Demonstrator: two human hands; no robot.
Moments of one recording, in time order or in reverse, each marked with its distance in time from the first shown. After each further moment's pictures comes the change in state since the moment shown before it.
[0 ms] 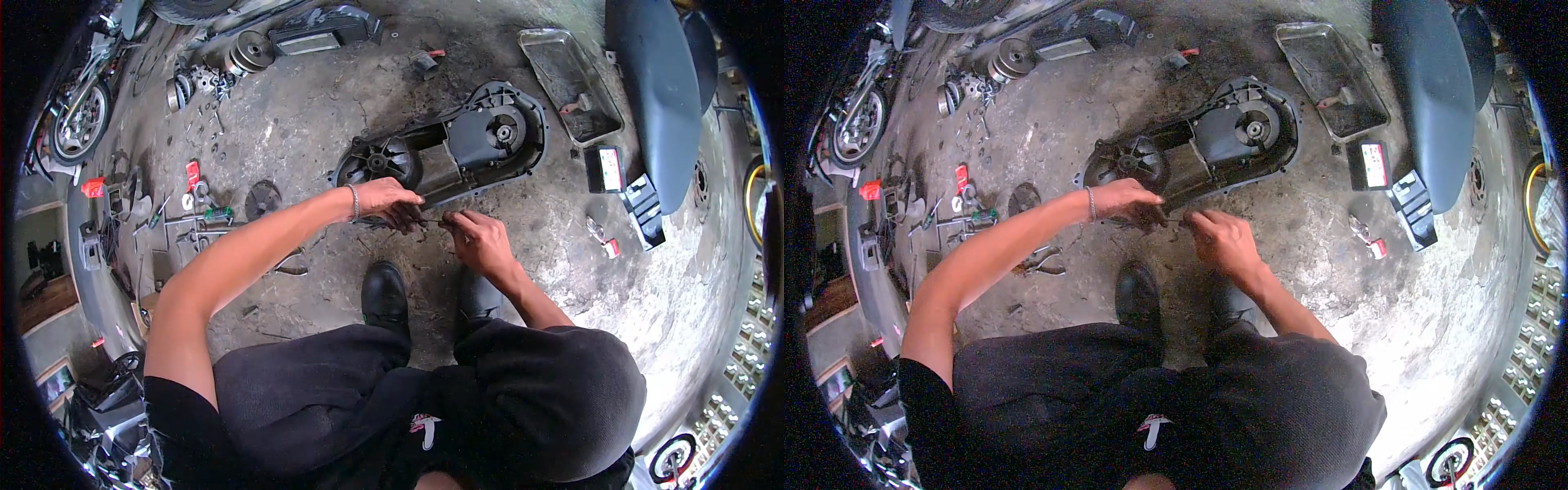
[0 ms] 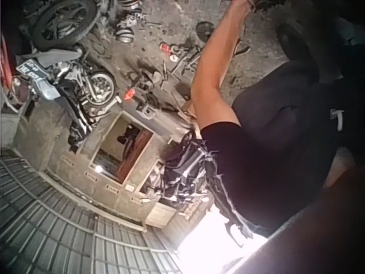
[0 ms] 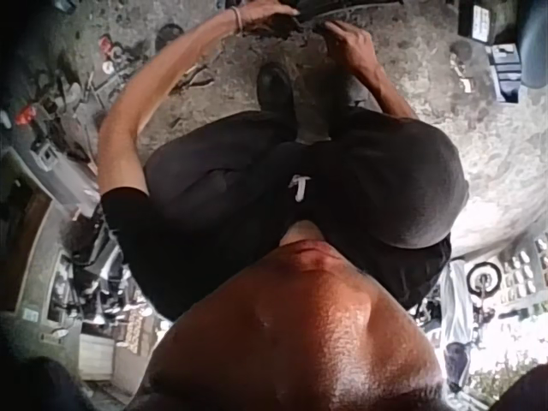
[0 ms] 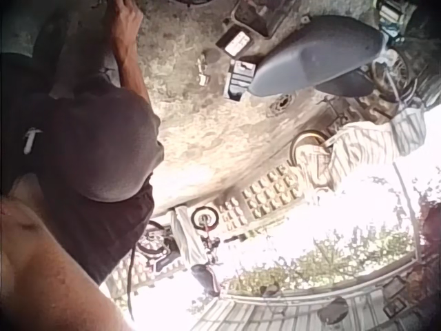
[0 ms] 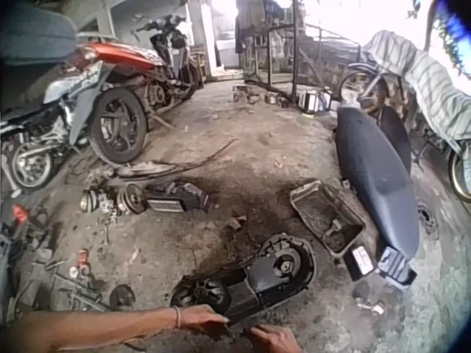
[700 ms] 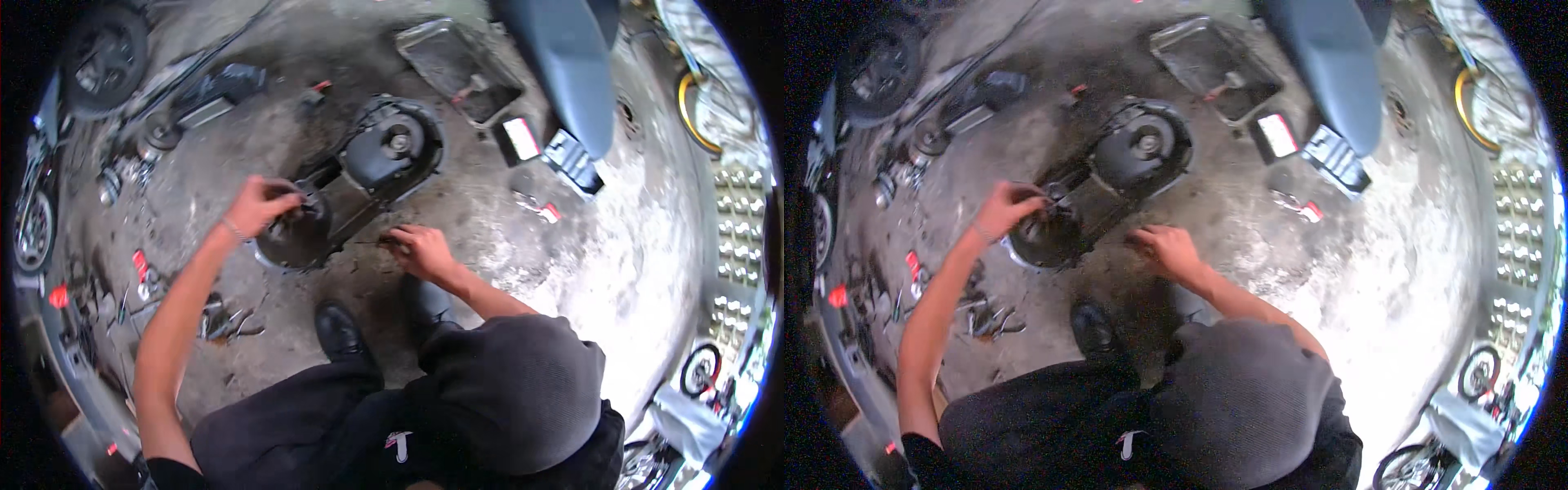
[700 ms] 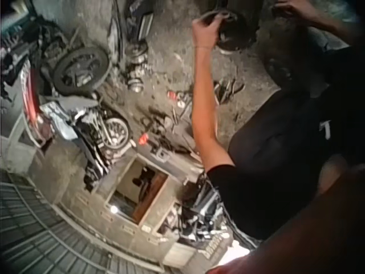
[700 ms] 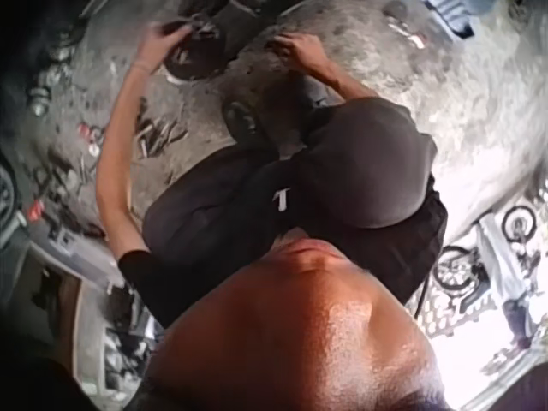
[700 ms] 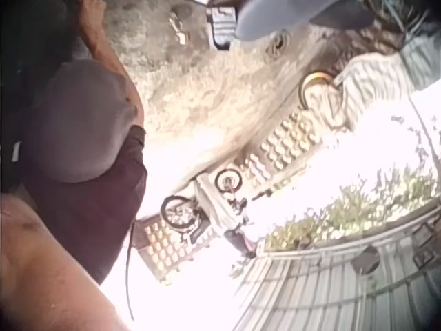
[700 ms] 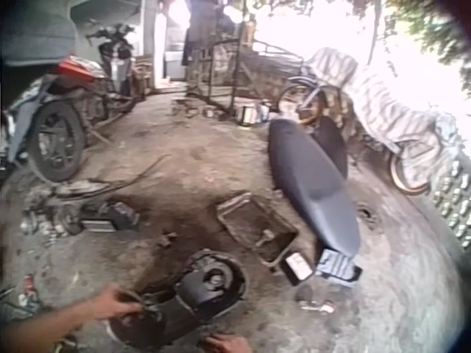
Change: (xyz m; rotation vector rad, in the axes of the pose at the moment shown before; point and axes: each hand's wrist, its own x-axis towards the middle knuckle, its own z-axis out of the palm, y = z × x) left_hand -0.041 0.057 -0.035 0.380 0.383 0.449; right_hand -0.026 0.031 0.000 -0.006 -0.008 0.163
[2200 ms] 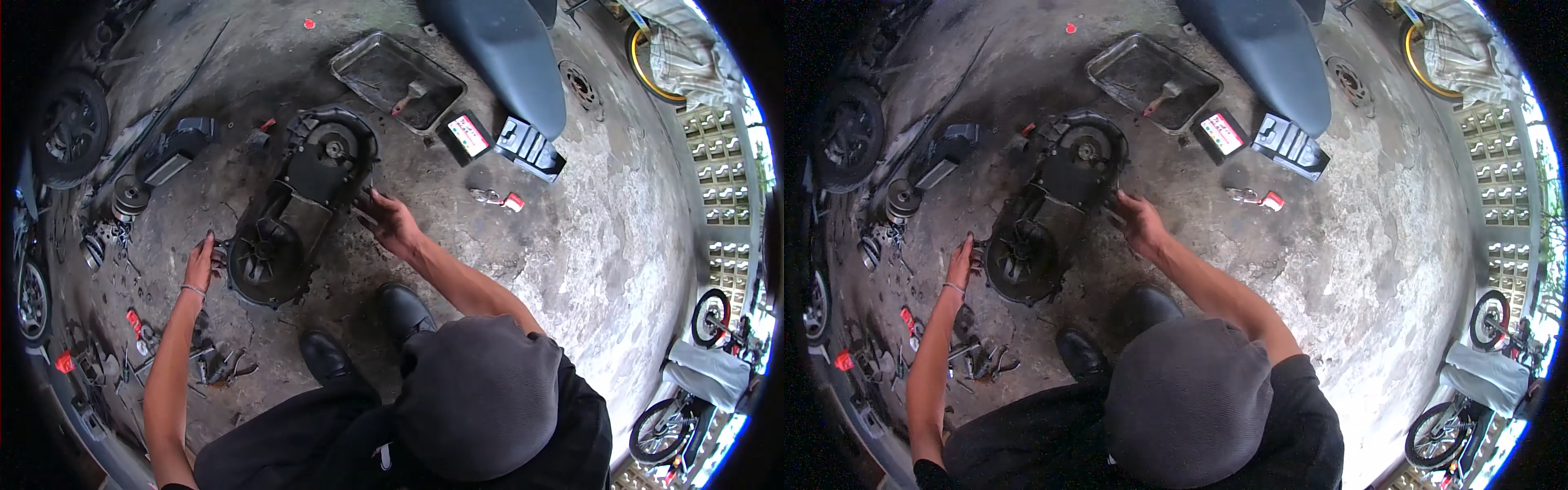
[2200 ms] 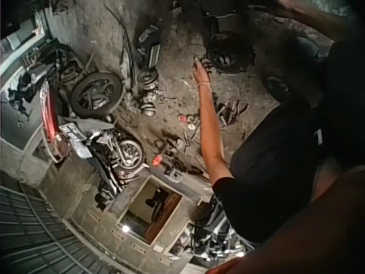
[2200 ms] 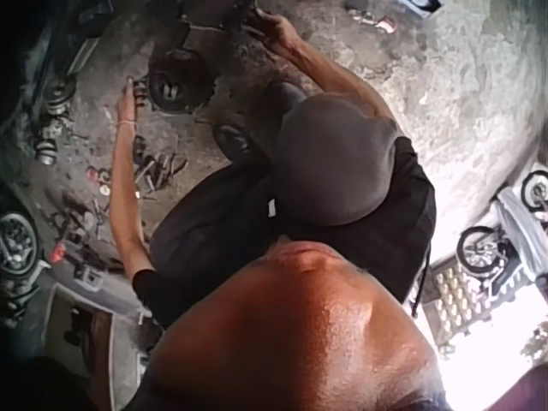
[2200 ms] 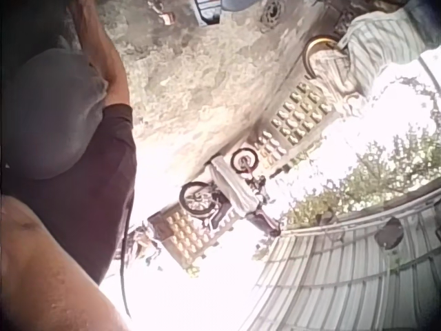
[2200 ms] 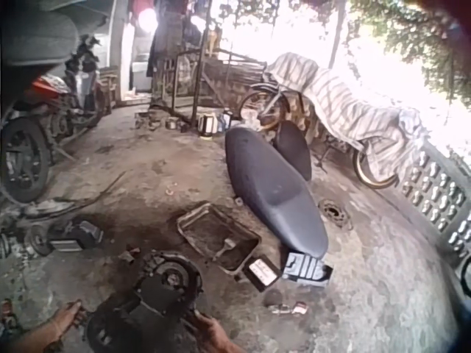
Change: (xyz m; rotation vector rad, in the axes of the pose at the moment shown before) left_hand -0.004 -0.102 -0.042 -0.177 0.397 -0.358; right_hand 0.046 0.040 -0.014 1.939 0.381 0.726
